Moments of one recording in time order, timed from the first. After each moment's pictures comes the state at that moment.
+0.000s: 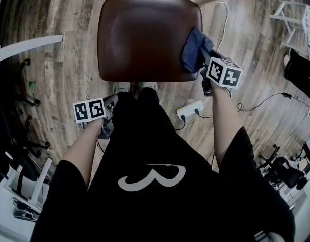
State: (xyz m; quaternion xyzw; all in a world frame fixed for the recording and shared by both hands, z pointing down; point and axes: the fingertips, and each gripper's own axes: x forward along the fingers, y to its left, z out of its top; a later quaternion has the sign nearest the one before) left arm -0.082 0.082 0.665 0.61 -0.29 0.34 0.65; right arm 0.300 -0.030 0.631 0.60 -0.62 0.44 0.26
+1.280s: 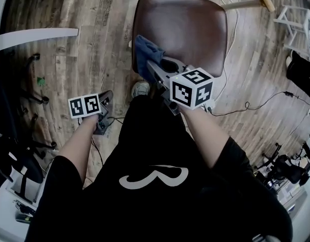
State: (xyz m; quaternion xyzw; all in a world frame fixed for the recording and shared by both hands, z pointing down) left arm -0.223 0.049 0.662 0.62 -0.30 0.35 0.63; right arm -0.036 -0.055 0.537 0.42 -0.76 0.48 0.12
